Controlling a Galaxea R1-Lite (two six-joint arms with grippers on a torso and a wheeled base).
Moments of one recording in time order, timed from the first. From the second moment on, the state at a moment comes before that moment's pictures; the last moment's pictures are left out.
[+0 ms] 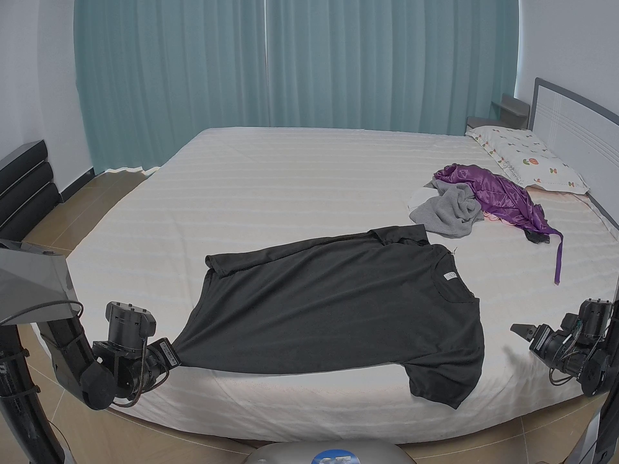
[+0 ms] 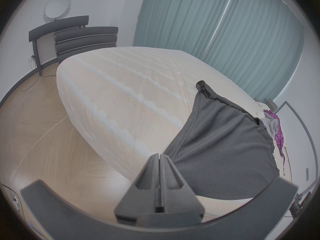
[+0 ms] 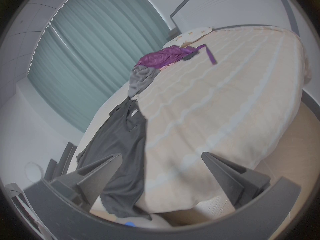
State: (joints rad) left arm -0.21 2.06 -0.30 -0.96 0.27 -0.70; right arm -0.28 2.13 -0.02 -1.51 0.29 0.48
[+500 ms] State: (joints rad) left arm -0.21 2.06 -0.30 -0.96 0.26 -0.70; right arm -0.05 2.00 -0.02 -1.20 0.51 0.47
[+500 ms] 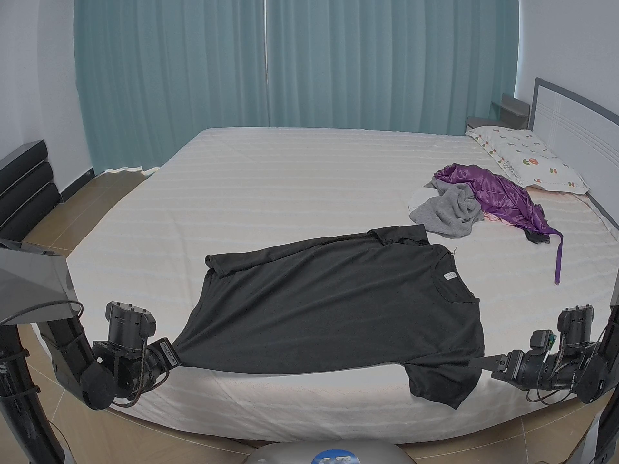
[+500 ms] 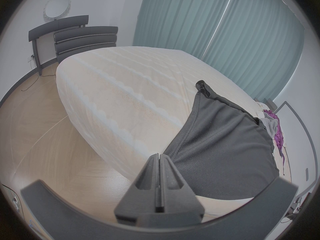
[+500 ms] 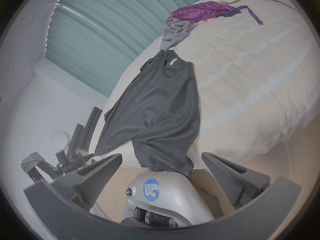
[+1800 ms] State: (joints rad) left arm -0.21 2.06 -0.29 -0.96 0.25 -0.69; right arm -0.02 2.18 -0.02 -1.27 0.39 0.35
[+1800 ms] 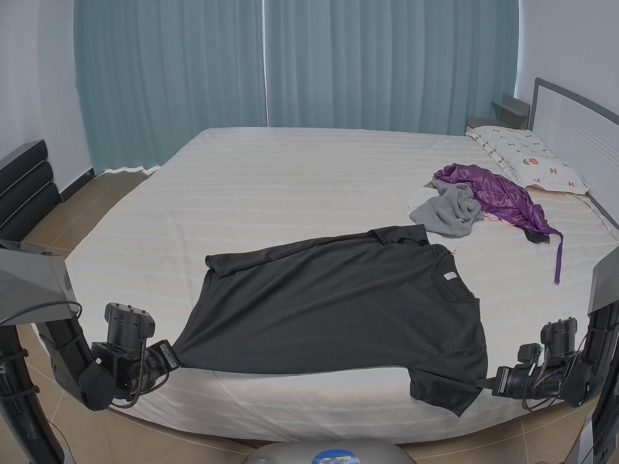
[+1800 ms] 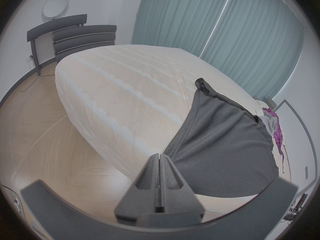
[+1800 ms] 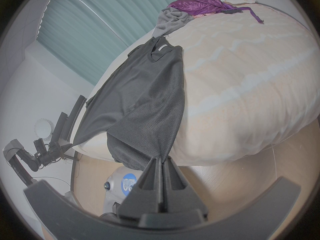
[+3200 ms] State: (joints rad) left arm -0.21 2.06 -0.30 -0.98 0.18 -0.76; right arm -0.07 2.05 -0.02 -1.23 0.46 0.54
